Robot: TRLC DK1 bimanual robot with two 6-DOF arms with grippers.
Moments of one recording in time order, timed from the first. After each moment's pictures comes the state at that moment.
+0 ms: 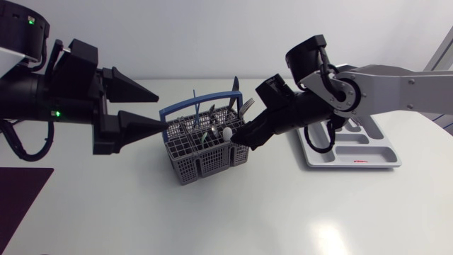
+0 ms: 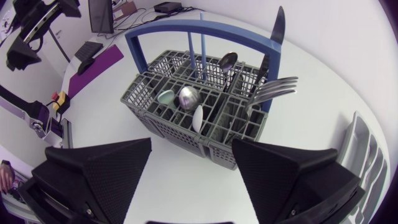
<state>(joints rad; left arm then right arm) -0.20 1.18 1.01 -0.56 0.75 0.68 0.45 1.62 1.11 -0.34 -0.44 -0.21</state>
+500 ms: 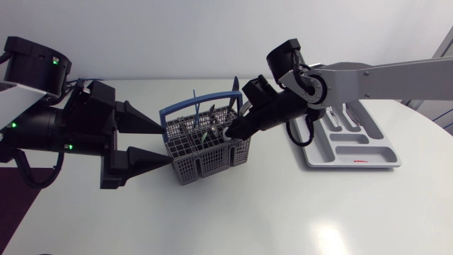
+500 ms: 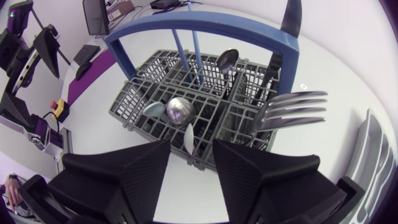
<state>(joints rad) -0.24 1.16 0.88 -0.57 0.72 0.70 0.47 1.79 1.24 -0.35 -0.46 -0.16</state>
